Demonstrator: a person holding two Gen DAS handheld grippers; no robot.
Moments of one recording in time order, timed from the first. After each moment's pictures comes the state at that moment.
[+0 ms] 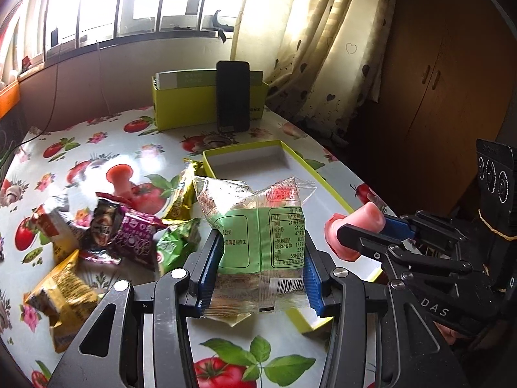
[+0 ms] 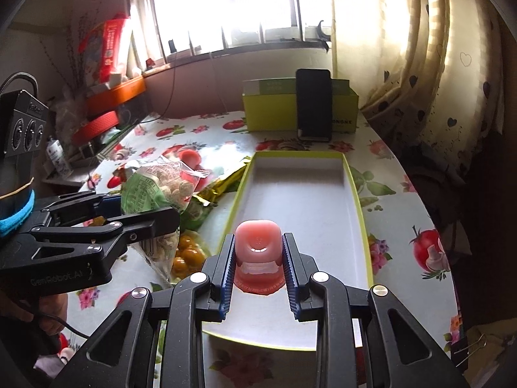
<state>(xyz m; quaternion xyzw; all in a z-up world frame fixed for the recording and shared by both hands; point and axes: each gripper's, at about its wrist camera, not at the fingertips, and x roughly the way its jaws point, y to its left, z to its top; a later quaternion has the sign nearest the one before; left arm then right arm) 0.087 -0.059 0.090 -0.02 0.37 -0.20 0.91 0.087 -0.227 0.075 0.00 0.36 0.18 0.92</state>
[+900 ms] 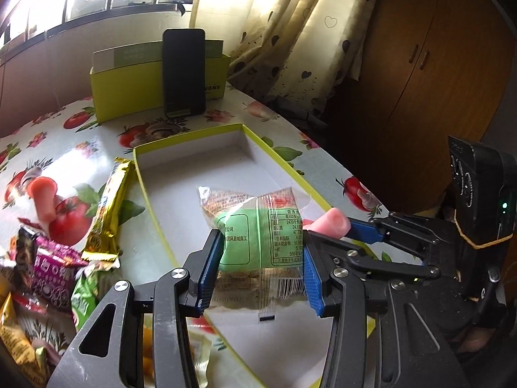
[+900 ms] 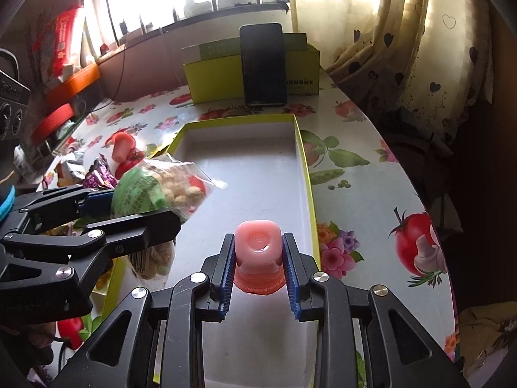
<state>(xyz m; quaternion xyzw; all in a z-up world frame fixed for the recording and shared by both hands) 0.151 -0.118 0.052 -0.01 0.41 -0.26 0.88 0.147 -0.261 0.025 0.00 0.41 0.13 0.90</state>
